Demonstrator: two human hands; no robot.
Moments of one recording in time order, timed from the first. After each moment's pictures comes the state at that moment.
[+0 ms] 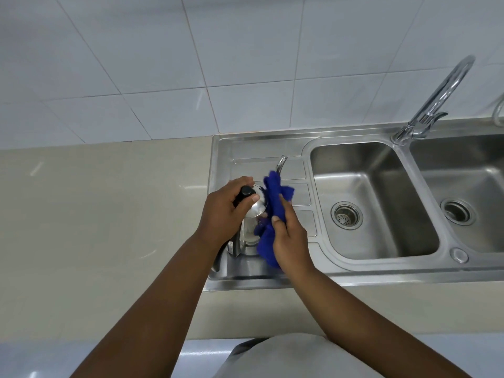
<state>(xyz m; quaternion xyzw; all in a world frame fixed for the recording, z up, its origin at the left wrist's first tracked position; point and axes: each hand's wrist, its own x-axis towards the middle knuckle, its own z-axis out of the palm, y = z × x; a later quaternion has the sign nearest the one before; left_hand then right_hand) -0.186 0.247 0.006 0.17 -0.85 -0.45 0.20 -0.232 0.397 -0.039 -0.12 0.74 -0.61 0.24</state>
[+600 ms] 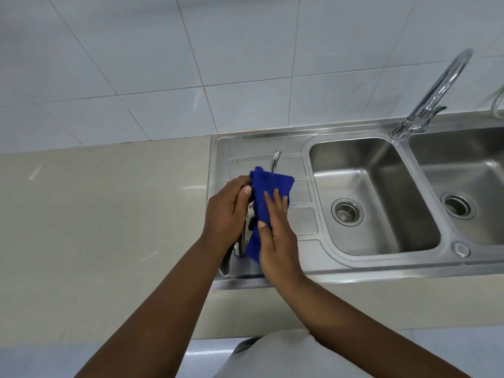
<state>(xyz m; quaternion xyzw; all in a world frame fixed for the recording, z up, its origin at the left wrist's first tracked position) -0.185 0.259 0.008 0.16 -0.86 -0.42 0.24 -0.201 0.385 -0.033 -0.23 0.76 -0.59 0.13</state>
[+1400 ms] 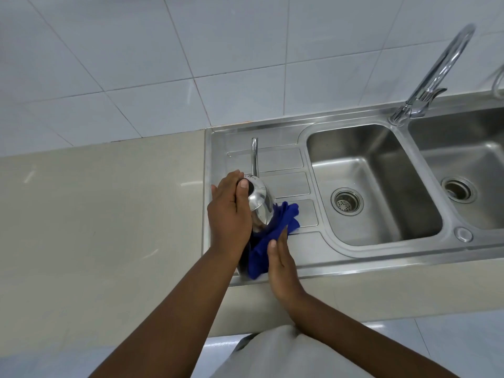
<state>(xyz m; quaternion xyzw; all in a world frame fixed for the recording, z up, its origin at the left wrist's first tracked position) -0.191 0.283 0.001 0.28 -0.81 -0.42 0.30 -0.176 0.401 -0.109 -0.08 0.71 -0.64 0.29</state>
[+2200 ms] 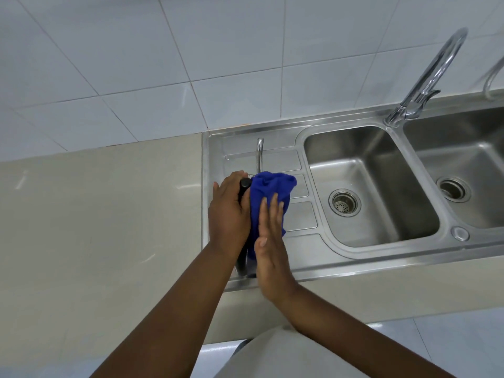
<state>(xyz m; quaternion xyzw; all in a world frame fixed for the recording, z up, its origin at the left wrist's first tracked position) -0.197 0.269 0.000 0.22 -0.86 -0.39 0.25 -0.180 0.378 -0.045 -0.25 0.75 -0.59 0.13</state>
